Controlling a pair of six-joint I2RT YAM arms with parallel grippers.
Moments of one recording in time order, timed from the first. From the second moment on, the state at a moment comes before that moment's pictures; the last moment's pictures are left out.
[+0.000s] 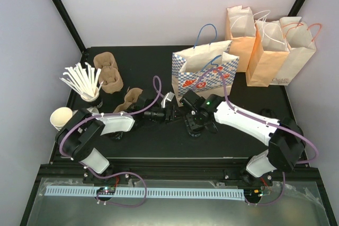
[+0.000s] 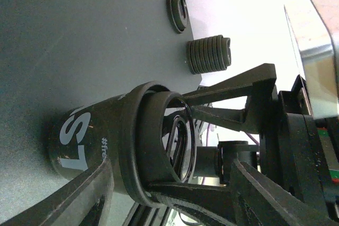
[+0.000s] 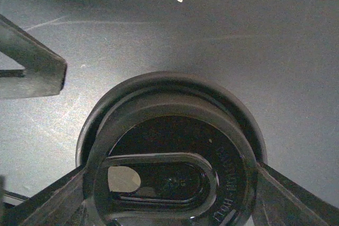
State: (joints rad) left arm -0.65 1.58 0.64 0.49 0.81 -0.97; right arm 0.87 1.49 1.12 -0.96 0.13 0.51
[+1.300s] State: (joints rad) left arm -0.68 1.78 0.71 0.51 0.90 -0.90; right arm 0.84 1.48 1.11 -1.00 0.13 0.50
